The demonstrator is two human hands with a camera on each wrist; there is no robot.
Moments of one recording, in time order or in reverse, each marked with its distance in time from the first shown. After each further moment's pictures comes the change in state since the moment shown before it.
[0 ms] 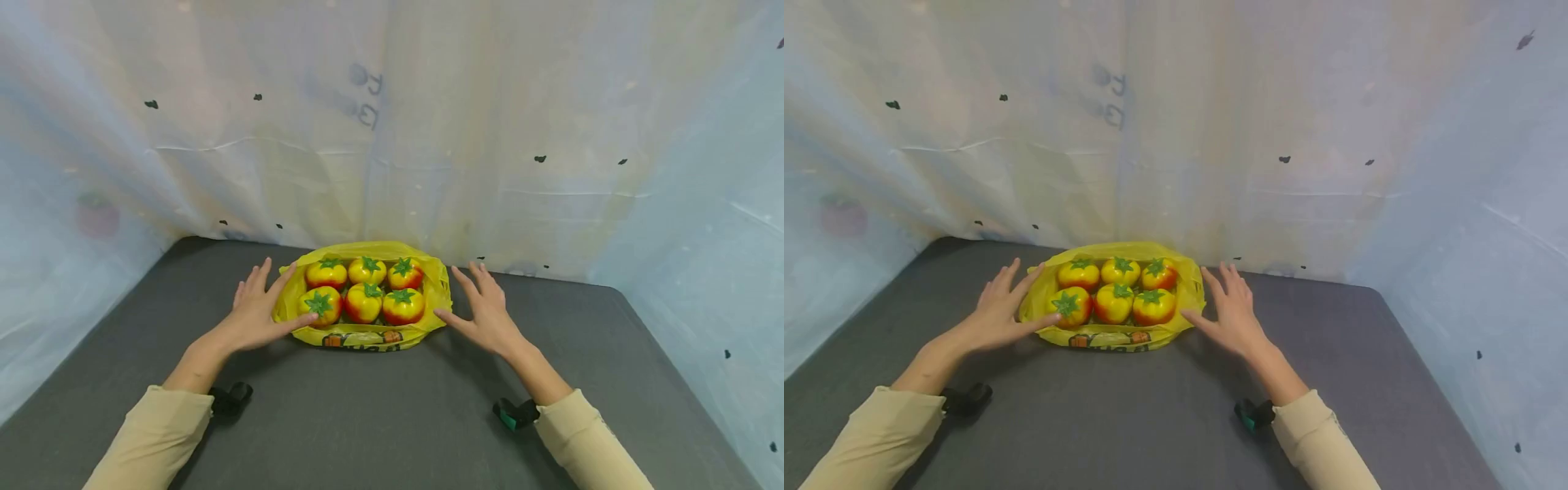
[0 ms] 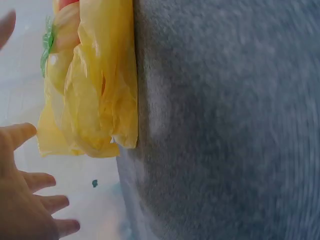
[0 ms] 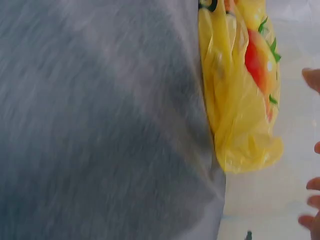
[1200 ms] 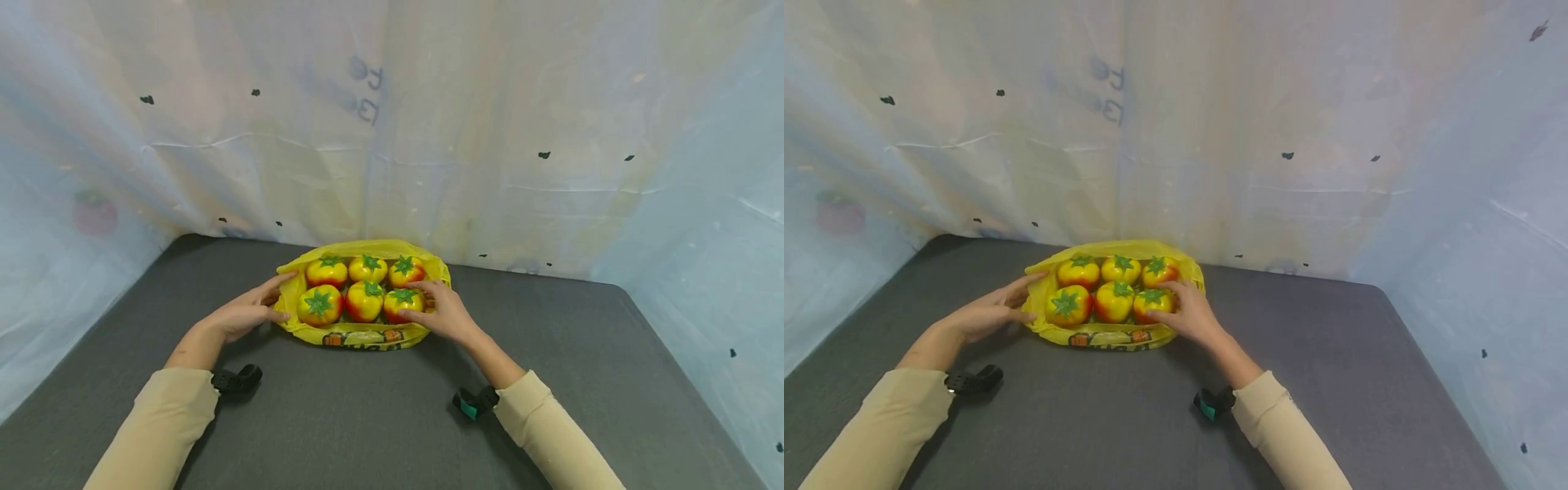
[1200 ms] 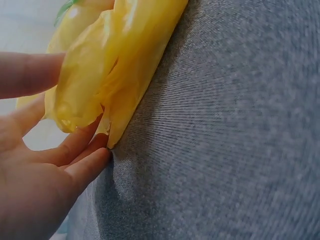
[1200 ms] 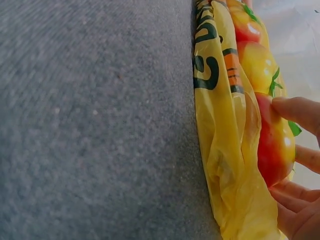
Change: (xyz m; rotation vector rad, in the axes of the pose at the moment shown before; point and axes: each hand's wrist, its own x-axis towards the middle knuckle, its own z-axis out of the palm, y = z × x) left_hand 0.024 -0.034 -0.001 -0.725 -0.372 -0.106; right_hand 0.033 -0.037 0.033 0.287 -0.146 0.028
